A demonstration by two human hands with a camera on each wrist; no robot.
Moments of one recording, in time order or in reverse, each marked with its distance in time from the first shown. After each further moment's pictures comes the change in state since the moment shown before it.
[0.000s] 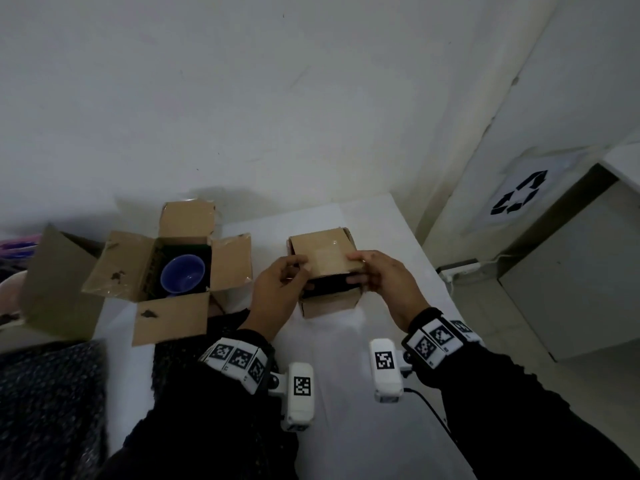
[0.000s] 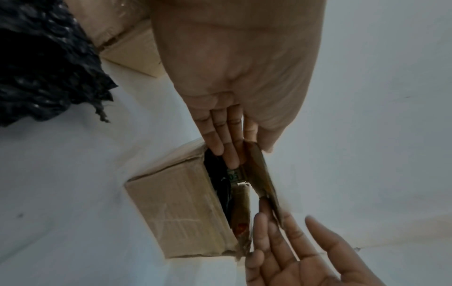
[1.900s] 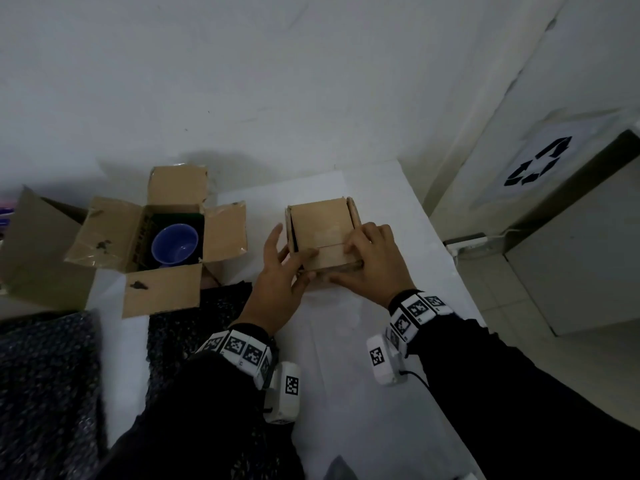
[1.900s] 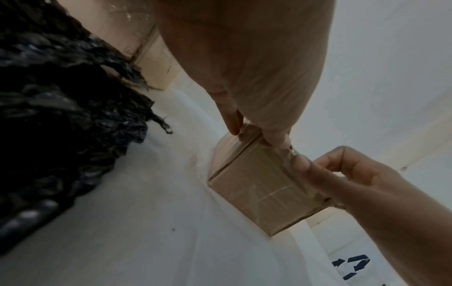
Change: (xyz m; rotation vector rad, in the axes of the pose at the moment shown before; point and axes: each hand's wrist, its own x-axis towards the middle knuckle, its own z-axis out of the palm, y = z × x) left_hand -0.013 -0.054 -0.006 0.589 -0.150 0.401; right_hand 0.032 0.058 -0.005 -1.076 0.031 -0.706
